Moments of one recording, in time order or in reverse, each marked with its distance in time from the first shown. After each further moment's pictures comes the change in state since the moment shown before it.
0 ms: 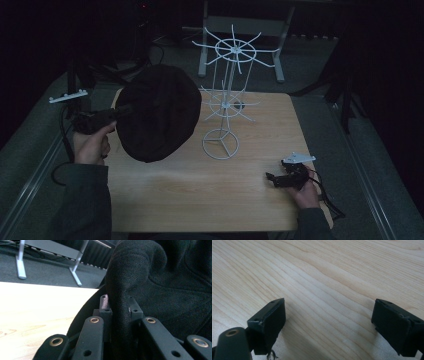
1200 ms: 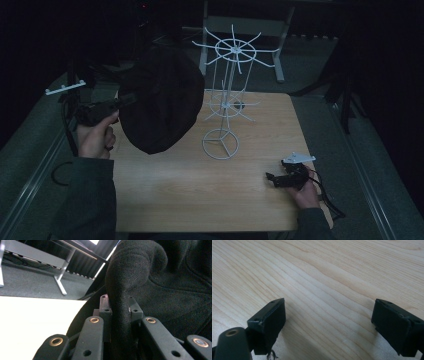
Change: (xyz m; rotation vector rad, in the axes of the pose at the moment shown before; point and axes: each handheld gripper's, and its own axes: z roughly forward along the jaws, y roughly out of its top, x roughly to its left) left arm -0.016 0.018 0.007 -0.082 -0.106 -0.048; right arm 0.000 0.000 0.000 -0.001 0.000 0.002
